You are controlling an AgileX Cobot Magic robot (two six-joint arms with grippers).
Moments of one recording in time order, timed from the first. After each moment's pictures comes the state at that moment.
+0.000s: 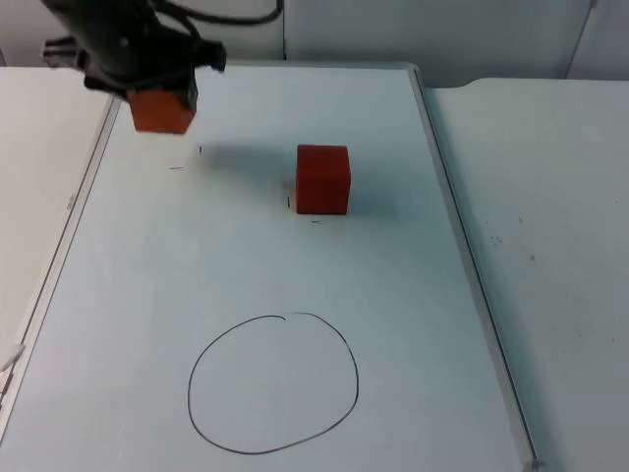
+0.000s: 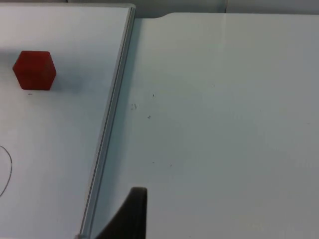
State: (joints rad) right arm 0.03 0.00 -0.52 0.02 1.09 -0.05; left arm -0.23 2.19 -1.70 -0.07 0.55 -0.06
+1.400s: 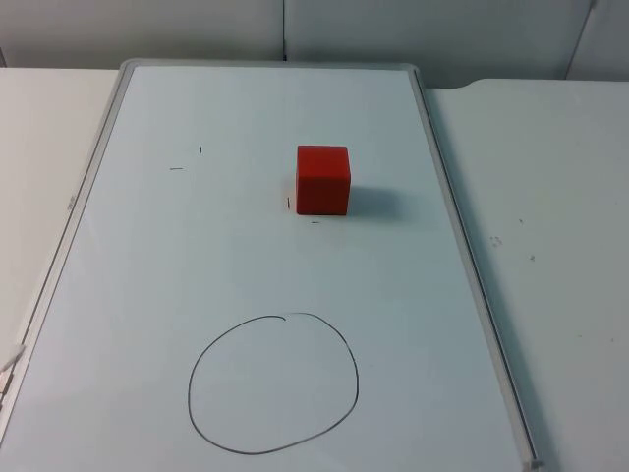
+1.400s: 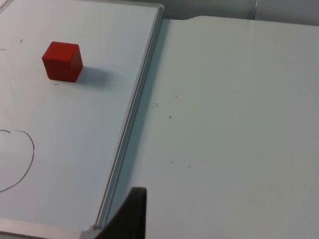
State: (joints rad) right arm 0.03 0.00 -0.52 0.10 1.09 -0.16; left arm -0.28 0.81 -0.78 0.01 0.63 -0.06
